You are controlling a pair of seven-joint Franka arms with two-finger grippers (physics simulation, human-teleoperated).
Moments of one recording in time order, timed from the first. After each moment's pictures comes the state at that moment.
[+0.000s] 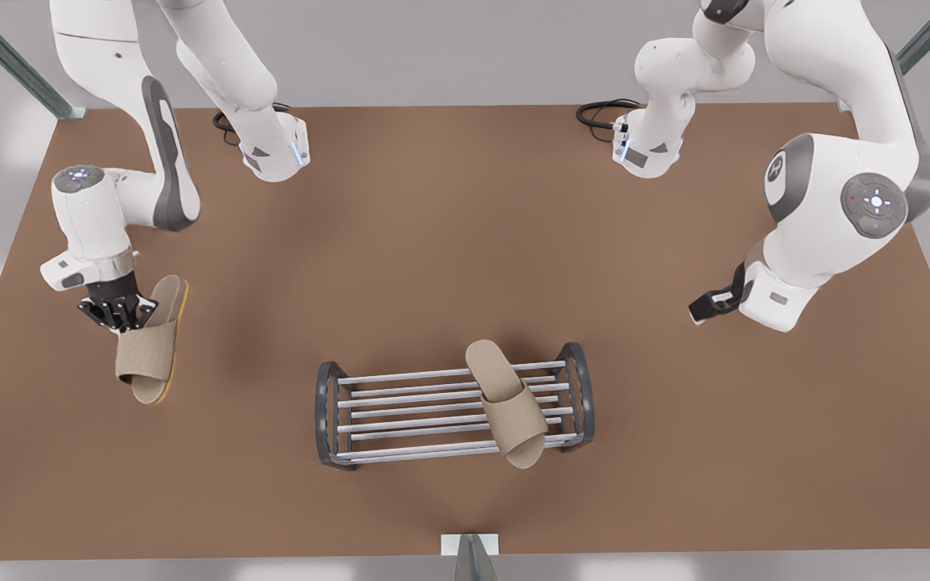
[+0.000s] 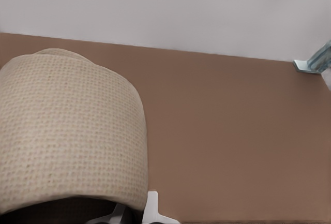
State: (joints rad) left arm -0.04 0.23 -0.14 -1.43 0.01 1.66 -0.43; right arm -0.69 -0.05 0.48 -2.41 -0.14 2.93 -0.09
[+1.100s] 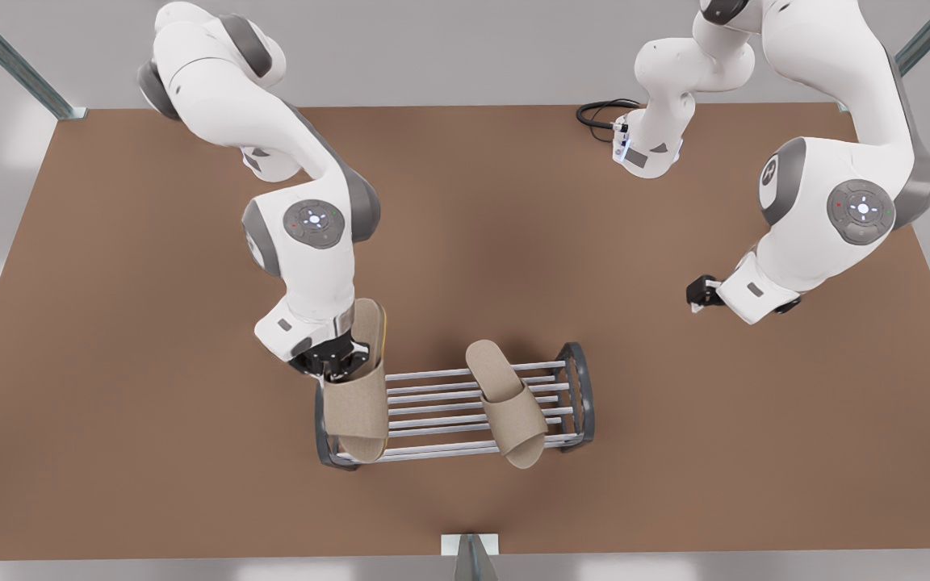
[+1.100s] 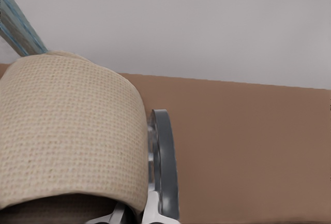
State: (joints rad) left arm -0.05 0.24 -0.14 -1.43 0.05 1.62 -0.04; right arm 0.35 0.60 0.25 -1.06 -0.47 1.84 0.61
